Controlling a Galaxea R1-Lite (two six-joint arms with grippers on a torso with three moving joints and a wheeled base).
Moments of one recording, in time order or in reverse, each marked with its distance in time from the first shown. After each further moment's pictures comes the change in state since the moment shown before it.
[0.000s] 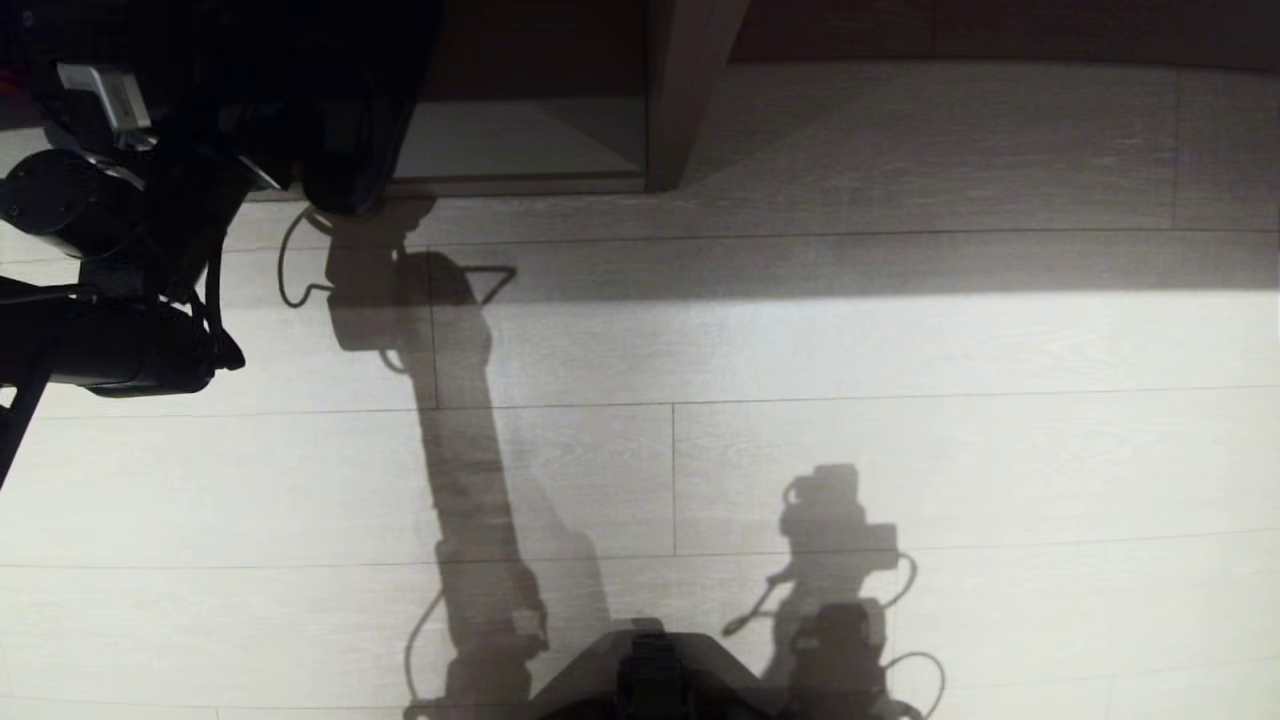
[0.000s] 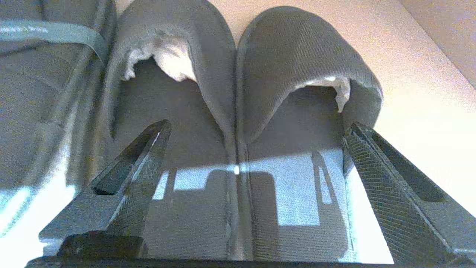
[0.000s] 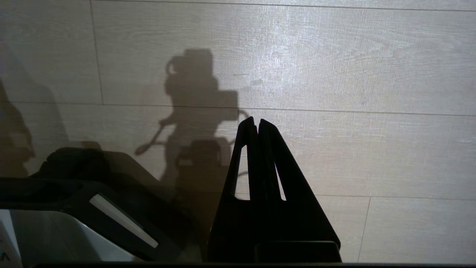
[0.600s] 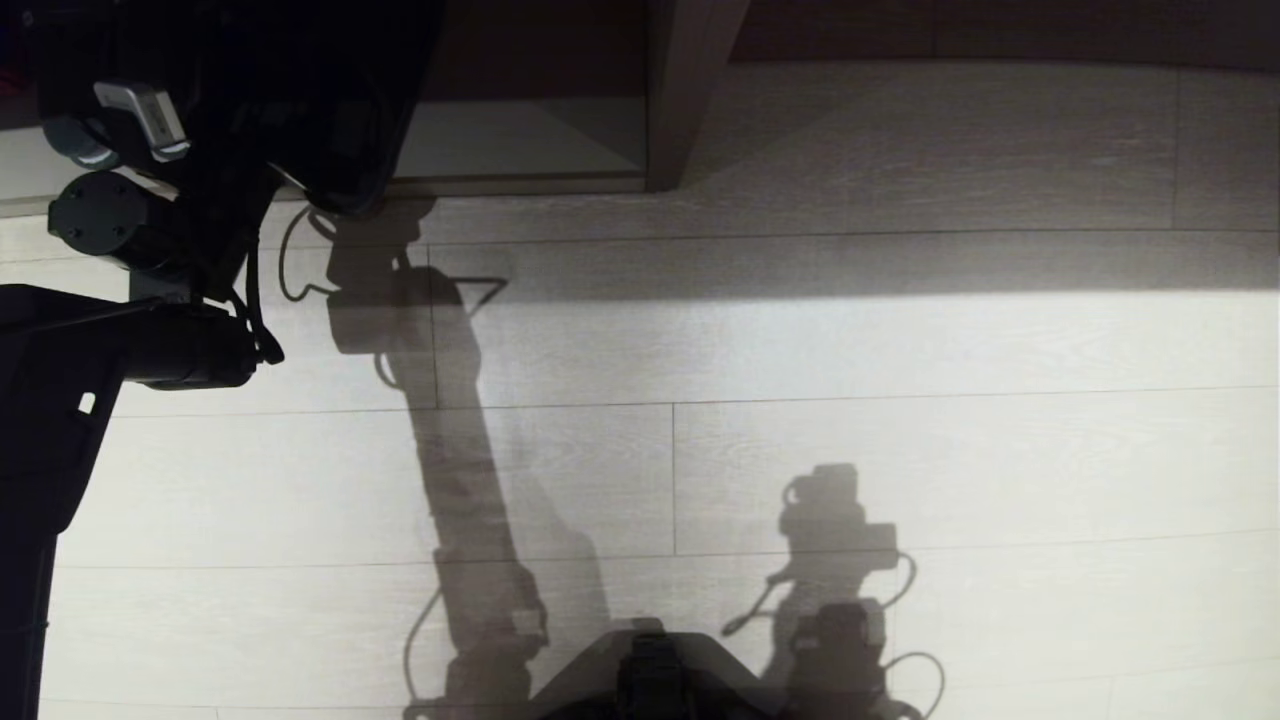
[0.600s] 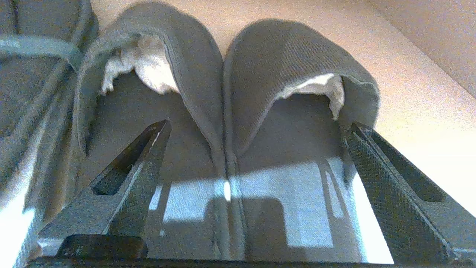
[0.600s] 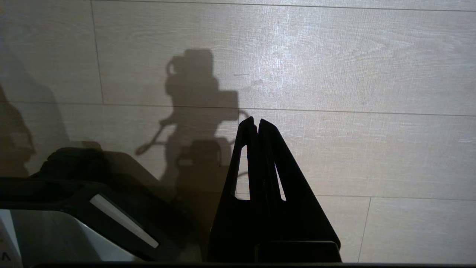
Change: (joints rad) left arm -0.026 0.145 -0.217 -0.052 0.010 0.008; right arm 0.000 0.000 0.000 0.000 0.000 0.000
